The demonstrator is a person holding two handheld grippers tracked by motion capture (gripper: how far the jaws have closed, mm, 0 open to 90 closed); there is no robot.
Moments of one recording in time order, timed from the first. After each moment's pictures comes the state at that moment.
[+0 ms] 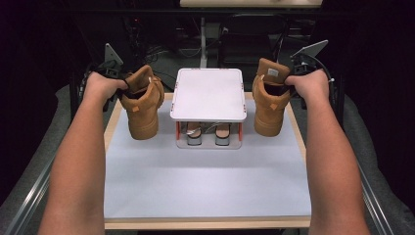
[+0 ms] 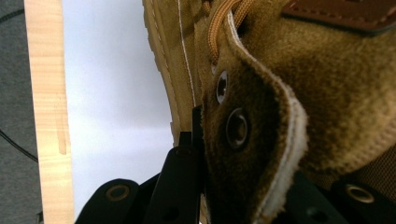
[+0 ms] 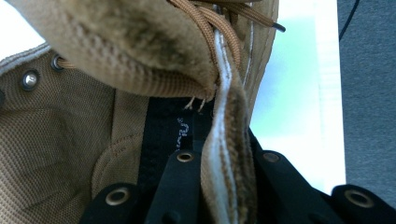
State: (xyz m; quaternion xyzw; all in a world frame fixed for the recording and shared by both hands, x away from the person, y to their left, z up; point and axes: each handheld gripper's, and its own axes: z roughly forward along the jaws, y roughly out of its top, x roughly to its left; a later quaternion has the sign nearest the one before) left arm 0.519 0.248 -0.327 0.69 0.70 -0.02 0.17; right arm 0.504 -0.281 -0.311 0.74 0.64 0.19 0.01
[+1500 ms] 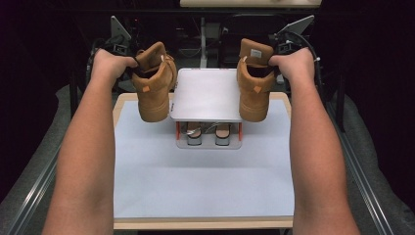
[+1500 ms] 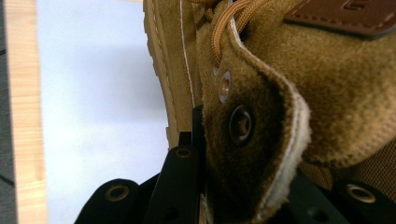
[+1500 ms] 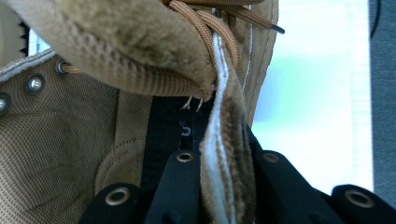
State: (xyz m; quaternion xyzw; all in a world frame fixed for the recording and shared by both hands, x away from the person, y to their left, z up) left arm 0.525 0.204 -0.268 0.70 0.68 -0.01 0.22; right arm 0.513 -0.225 -0.260 0.72 0.66 0.21 0.03
